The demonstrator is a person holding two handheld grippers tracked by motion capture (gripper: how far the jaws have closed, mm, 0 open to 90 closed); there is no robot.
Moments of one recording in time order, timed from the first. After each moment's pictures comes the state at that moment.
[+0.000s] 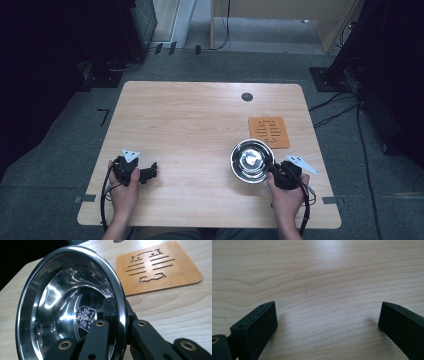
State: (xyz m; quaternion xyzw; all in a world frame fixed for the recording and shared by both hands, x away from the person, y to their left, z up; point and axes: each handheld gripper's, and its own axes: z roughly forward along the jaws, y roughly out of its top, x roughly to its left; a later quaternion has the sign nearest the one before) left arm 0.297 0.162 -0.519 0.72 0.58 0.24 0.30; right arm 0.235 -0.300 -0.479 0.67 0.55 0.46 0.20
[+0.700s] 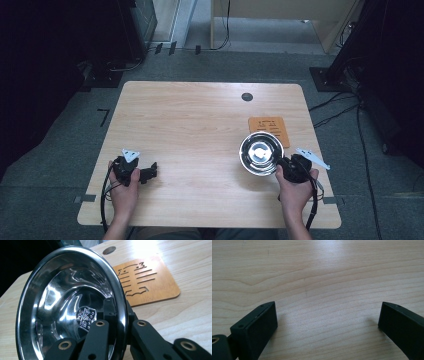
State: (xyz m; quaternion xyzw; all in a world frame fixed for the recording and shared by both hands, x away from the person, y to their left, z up) left arm 0.297 0.162 -0.519 0.72 0.58 0.24 0.30; right arm 0.248 -0.325 -0.466 0.68 0.53 0.46 0.21
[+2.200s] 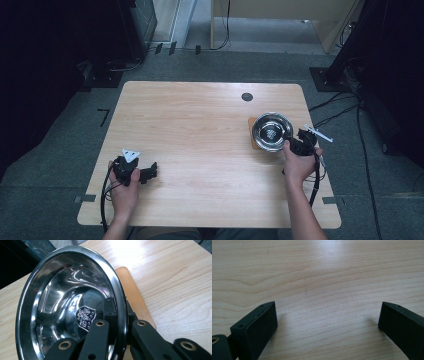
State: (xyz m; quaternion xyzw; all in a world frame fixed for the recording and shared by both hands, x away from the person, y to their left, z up) left arm 0.297 0.162 -0.519 0.72 0.58 0.24 0.30; right arm 0.332 -0.363 -0.478 0.76 0.47 0.41 0.20
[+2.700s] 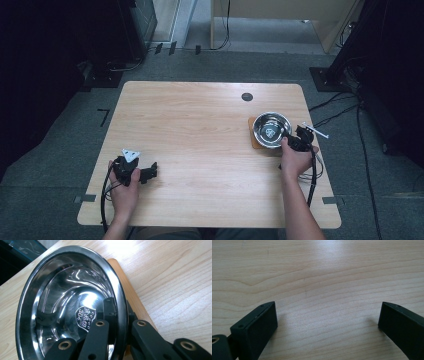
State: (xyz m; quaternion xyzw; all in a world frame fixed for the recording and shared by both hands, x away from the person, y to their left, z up) left arm 0.297 0.162 -0.519 0.72 0.58 0.24 0.30; right arm 0.356 -0.369 -0.499 0.80 0.43 0.38 0.17
